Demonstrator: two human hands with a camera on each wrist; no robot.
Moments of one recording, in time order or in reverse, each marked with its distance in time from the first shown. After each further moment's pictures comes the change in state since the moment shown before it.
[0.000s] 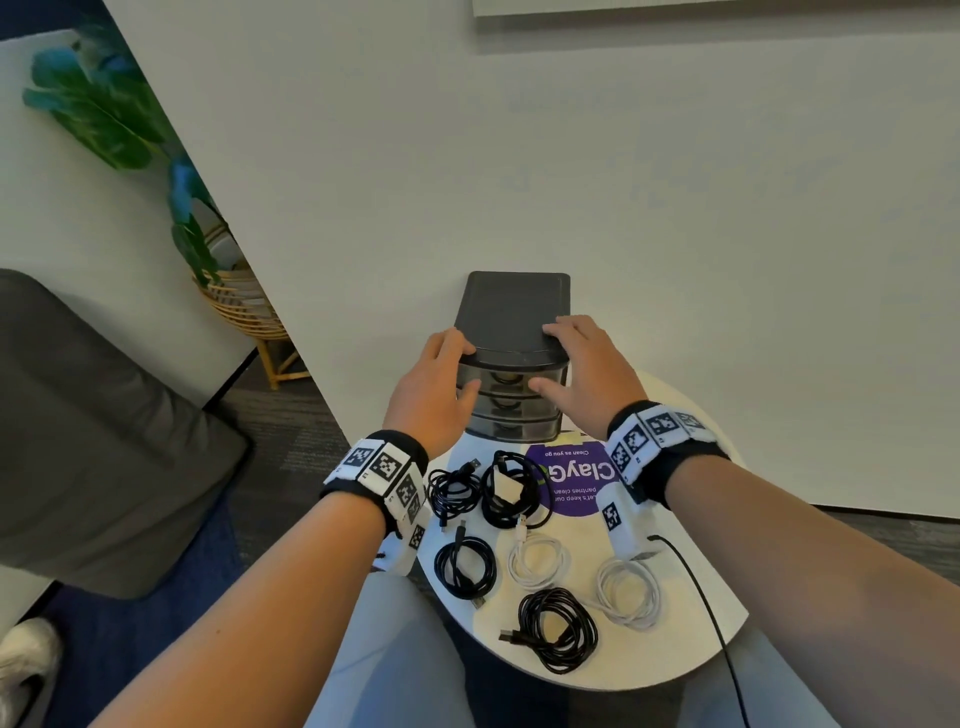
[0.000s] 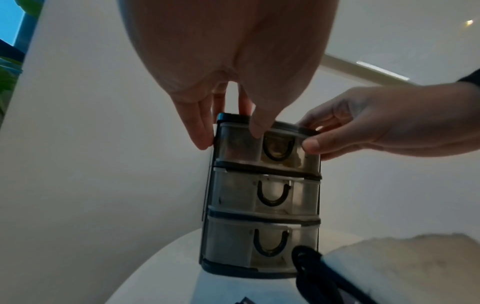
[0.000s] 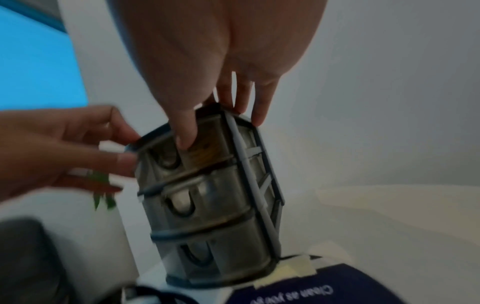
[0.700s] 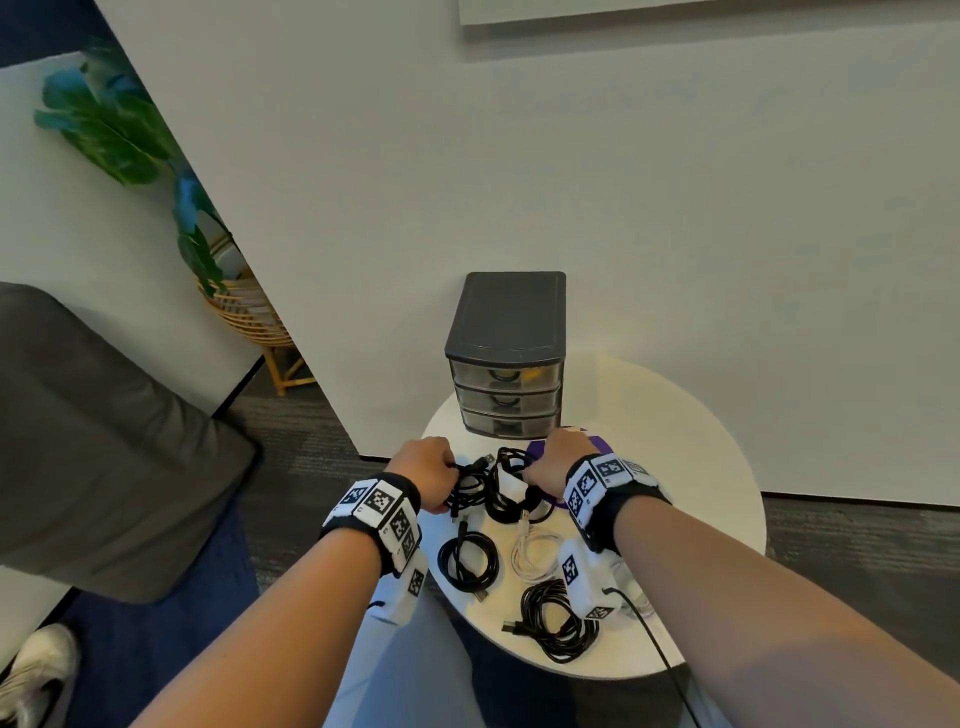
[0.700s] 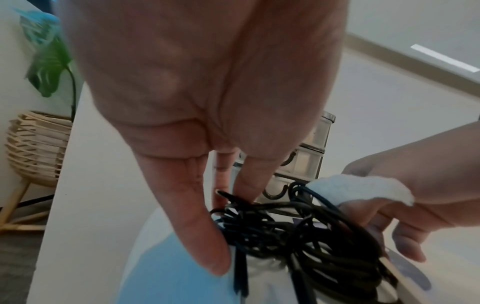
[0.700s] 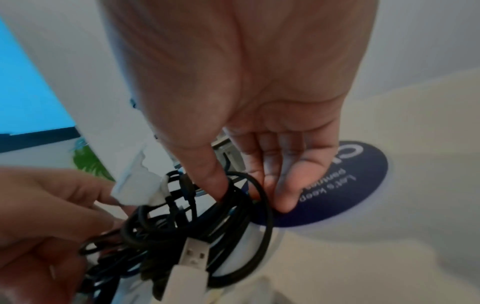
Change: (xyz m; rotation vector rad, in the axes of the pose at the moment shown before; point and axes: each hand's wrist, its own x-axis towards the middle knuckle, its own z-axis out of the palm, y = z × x) left_hand -0.043 -0.029 0.023 0.004 -0.546 -0.535; right_hand -0.035 -0.009 0.064 -0.080 -0.529 0.497
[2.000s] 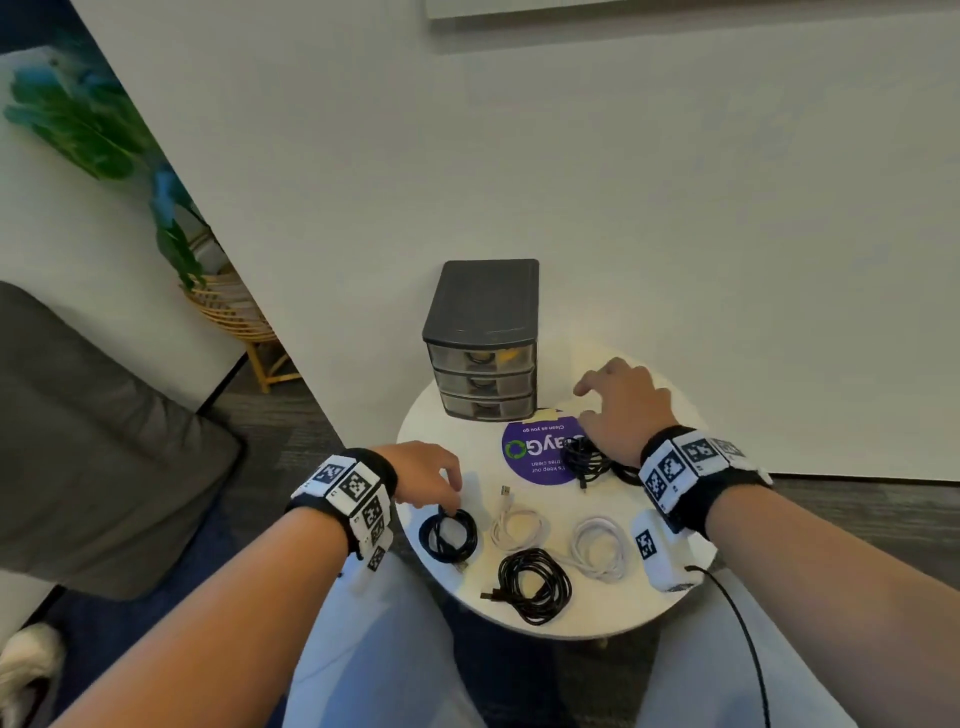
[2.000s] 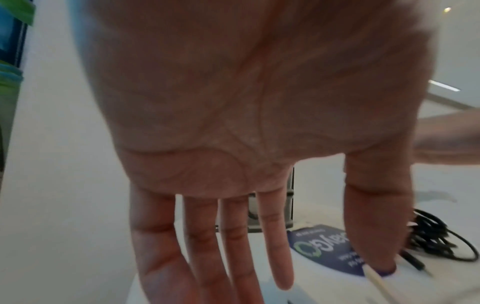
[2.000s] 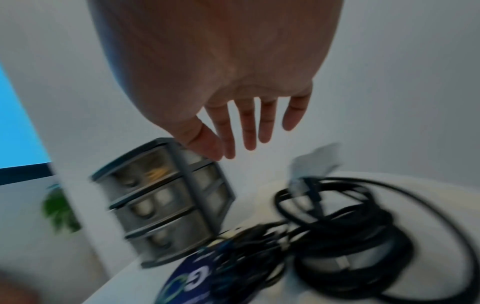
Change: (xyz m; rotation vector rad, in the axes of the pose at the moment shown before) left_hand -0.036 0.024 -0.009 0.459 -0.357 0.168; right_hand -0.057 0.063 -0.063 -0.098 0.340 -0.154
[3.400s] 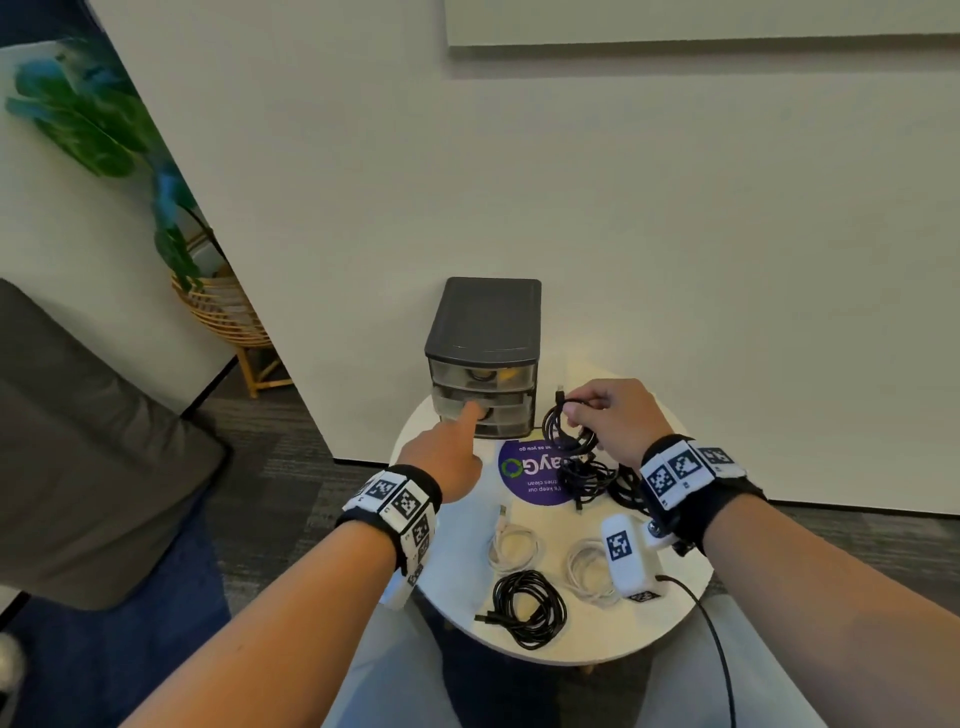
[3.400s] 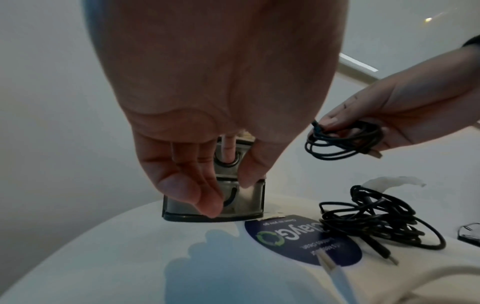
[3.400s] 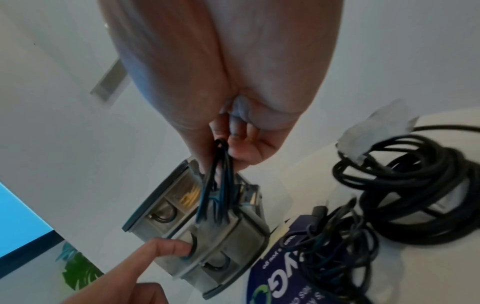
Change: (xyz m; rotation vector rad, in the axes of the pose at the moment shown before) left_hand 0.019 0.034 0.006 -0.126 0.562 0.051; right_hand 0.020 0.005 0.005 0.641 0.098 0.000
